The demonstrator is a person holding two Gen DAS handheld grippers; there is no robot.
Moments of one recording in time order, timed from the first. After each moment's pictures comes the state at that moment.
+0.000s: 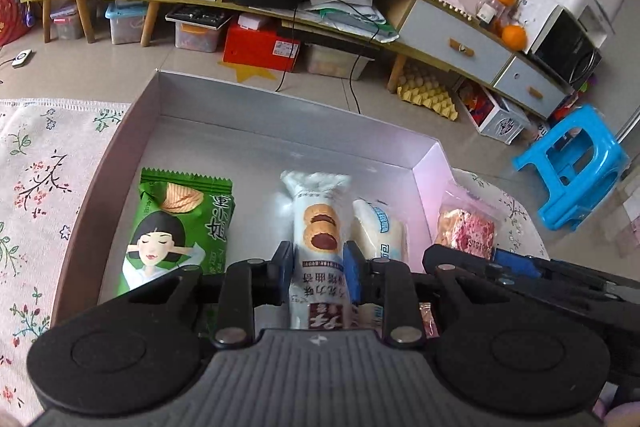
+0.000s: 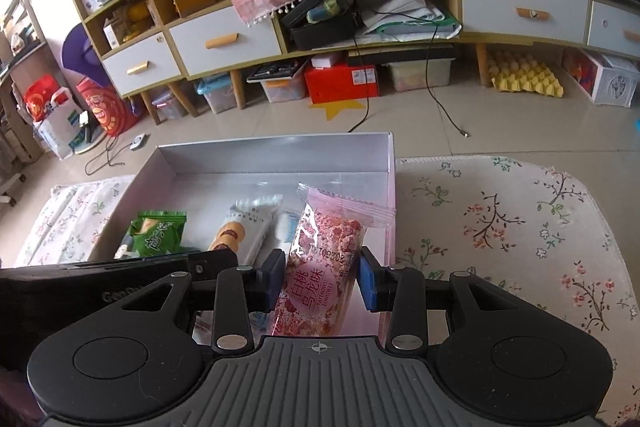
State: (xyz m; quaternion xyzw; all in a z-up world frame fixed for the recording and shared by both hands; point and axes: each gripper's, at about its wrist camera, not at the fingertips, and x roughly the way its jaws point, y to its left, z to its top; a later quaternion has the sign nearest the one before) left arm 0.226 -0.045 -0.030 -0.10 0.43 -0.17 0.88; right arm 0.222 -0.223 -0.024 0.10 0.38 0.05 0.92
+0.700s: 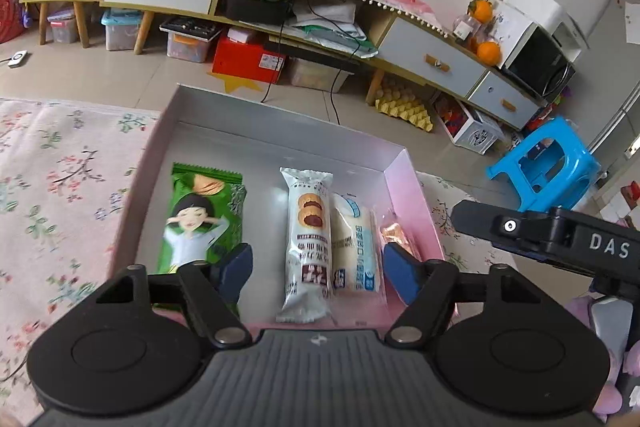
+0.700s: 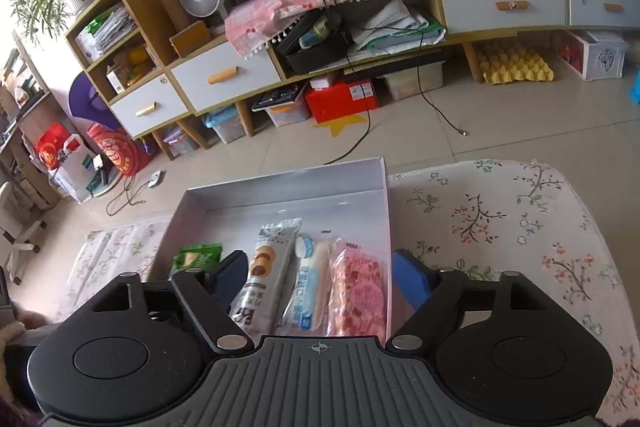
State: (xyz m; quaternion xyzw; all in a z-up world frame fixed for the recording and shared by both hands) left arm 0.191 -0.025 -0.002 -0.12 0.42 -0.19 0.88; right arm 0.190 -0.242 0.022 0.17 0.36 0.05 0.92
